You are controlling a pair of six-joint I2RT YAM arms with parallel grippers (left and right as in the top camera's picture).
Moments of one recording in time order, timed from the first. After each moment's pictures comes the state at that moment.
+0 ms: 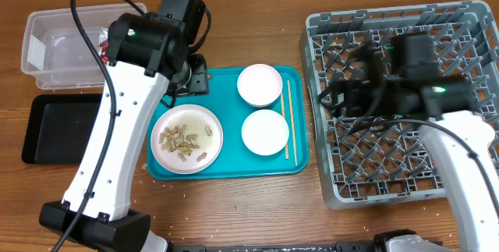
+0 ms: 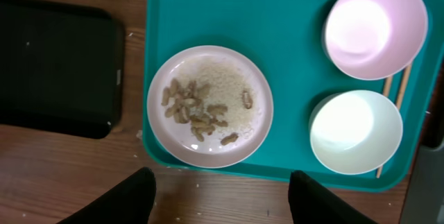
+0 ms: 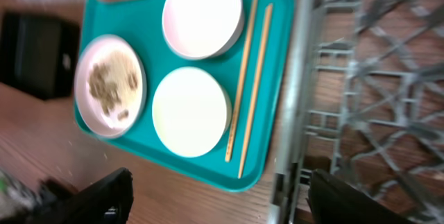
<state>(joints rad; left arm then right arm) -0.30 1.71 1.97 -1.61 -0.15 -0.45 0.19 1.40 1.34 -1.09 -0.42 0.11</state>
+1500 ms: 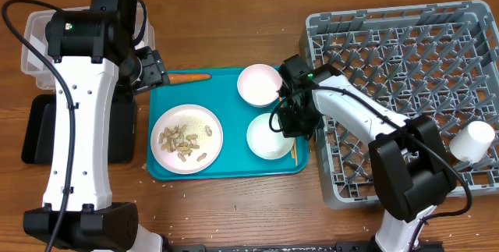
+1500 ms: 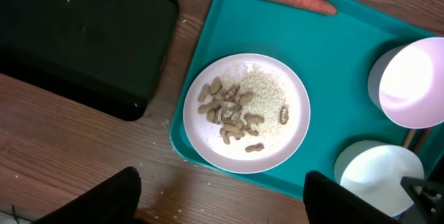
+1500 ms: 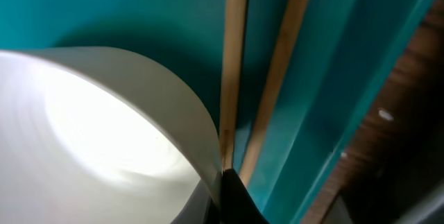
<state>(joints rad) -0.04 1.71 1.97 -1.64 -0.09 -0.45 0.49 1.94 1.35 -1.01 -0.20 0.26</state>
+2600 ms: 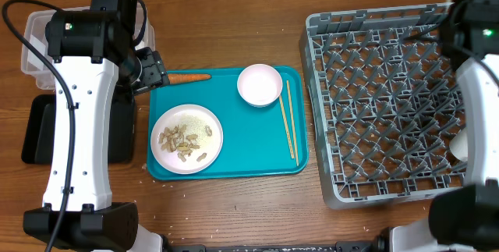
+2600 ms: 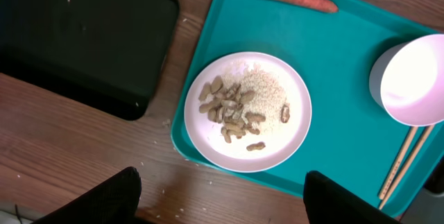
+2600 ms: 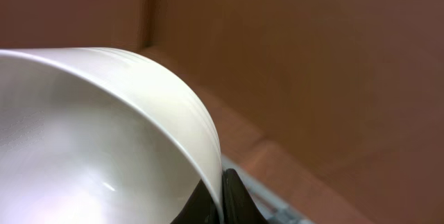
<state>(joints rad) -0.04 1.71 1.97 -1.64 -0.09 -0.44 -0.16 1.70 1.69 -0.66 0.87 0.19</state>
